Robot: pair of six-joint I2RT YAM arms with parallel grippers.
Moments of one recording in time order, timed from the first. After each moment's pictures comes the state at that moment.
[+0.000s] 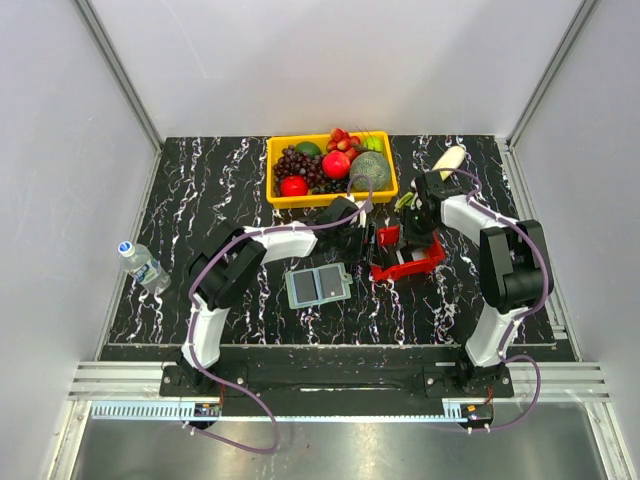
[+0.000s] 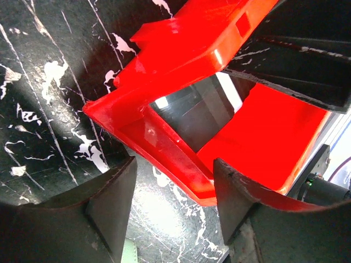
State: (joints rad) left arm -0.77 2.06 1.33 -0.08 0.39 -0.62; right arm 0.21 1.82 1.20 -0.59 -0.18 0.33
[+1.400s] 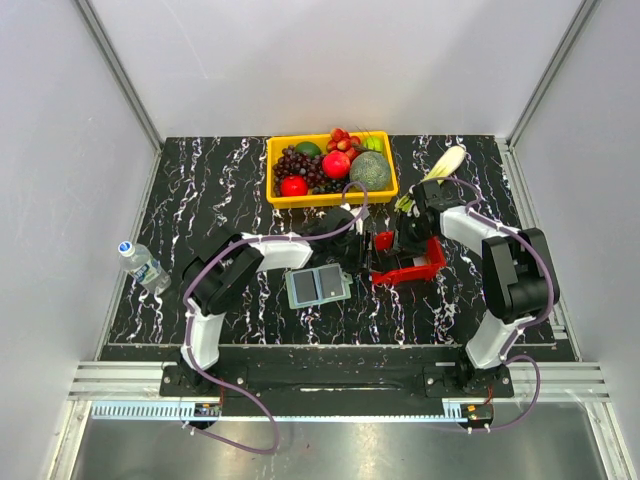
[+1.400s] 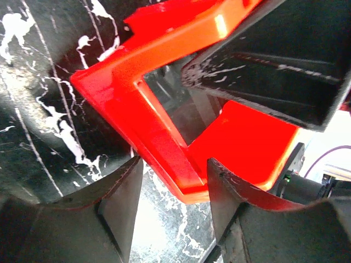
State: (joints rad) left arm -0.80 2.00 1.18 0.09 0.39 -0.75; right arm 0.24 1.74 1.08 -0.49 -0.26 0.43
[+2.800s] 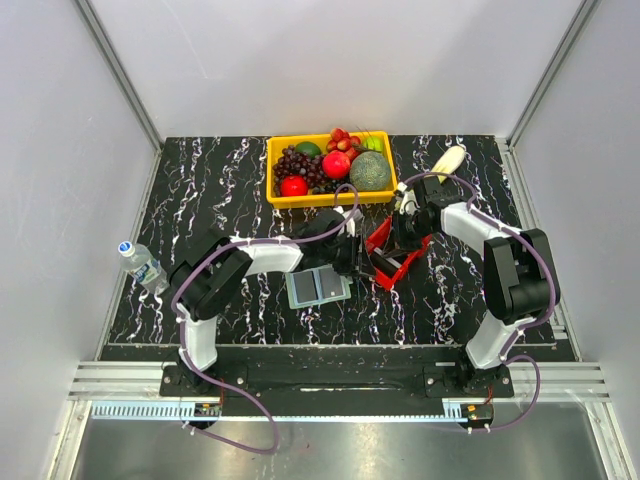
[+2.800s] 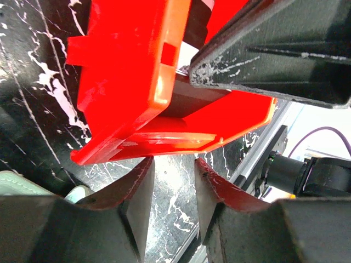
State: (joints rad) left arm -0.78 1.92 1.09 0.12 0.47 -0.78; right arm 0.25 1.74 1.11 -0.53 -0.49 0.27
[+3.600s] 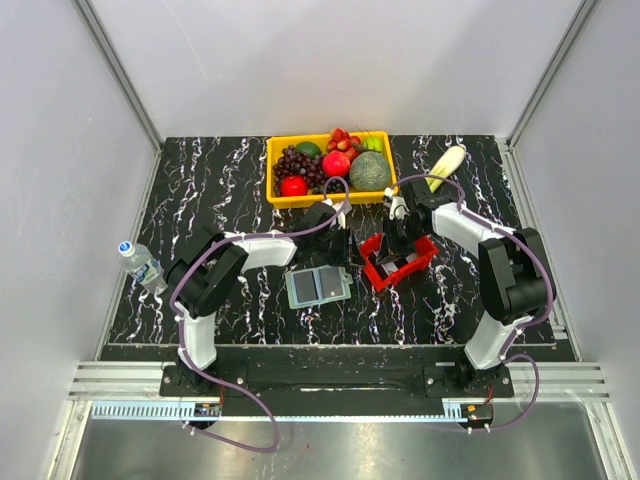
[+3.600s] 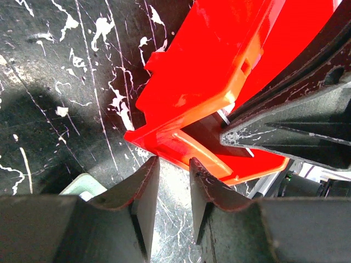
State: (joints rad) left arm -0.72 1.92 1.09 0.10 0.42 -0.73; right arm 0.32 1.75 1.14 -0.60 -0.48 0.22
